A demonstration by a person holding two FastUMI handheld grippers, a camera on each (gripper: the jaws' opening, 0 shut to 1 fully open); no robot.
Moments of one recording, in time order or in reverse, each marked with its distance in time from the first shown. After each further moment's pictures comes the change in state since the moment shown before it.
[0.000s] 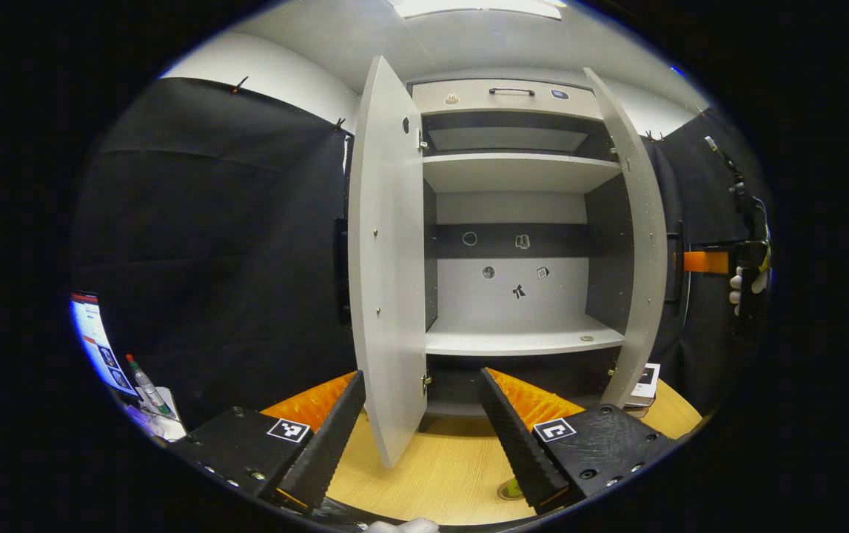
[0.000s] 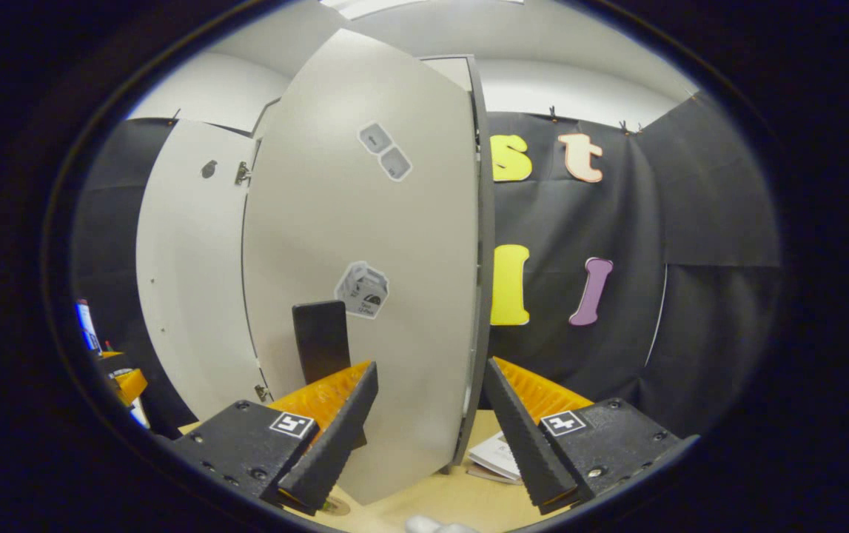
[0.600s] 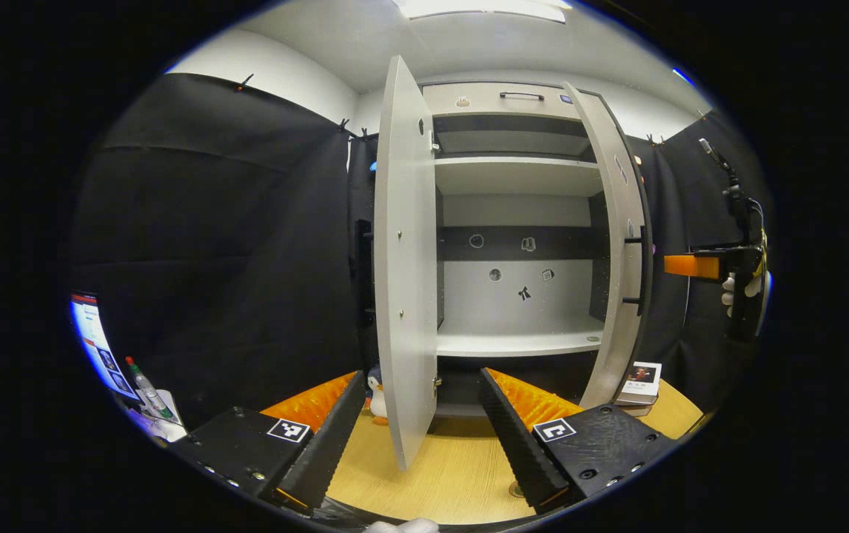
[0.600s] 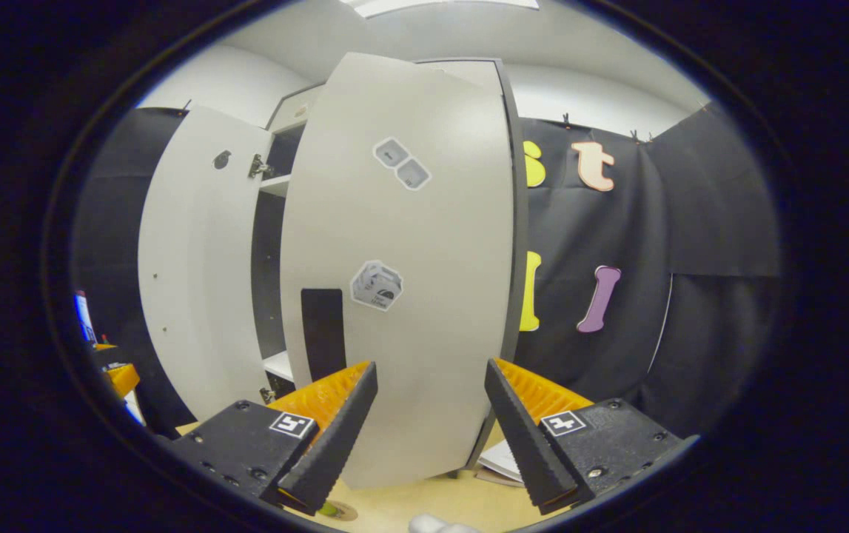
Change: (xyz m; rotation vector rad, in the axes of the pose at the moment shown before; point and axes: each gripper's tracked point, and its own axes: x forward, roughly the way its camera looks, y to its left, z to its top) left arm 0.003 0.022 0.000 -0.005 -0.003 -0.020; right arm -0.004 0.023 -0.001 -0.023 -0.004 -0.013
